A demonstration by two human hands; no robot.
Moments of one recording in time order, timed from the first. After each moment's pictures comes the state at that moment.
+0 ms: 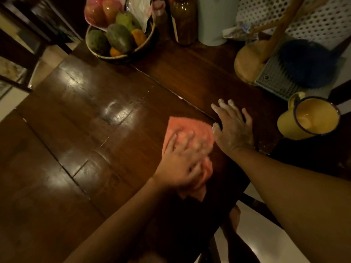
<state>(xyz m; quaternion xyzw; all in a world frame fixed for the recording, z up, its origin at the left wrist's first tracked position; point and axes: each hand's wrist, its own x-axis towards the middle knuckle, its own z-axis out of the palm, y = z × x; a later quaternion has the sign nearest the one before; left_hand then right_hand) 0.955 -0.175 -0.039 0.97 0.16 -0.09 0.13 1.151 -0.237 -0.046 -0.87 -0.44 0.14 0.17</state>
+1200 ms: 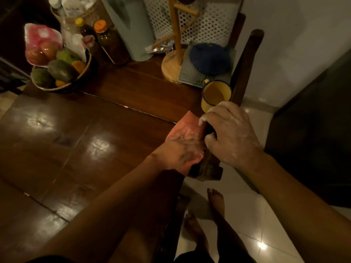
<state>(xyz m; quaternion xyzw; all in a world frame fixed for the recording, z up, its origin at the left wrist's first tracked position) 1.051 -0.238 -0.028 0.96 -0.10 -0.13 0.22 1.168 -0.415 0.086 -0.85 -0.47 0.04 0.22</state>
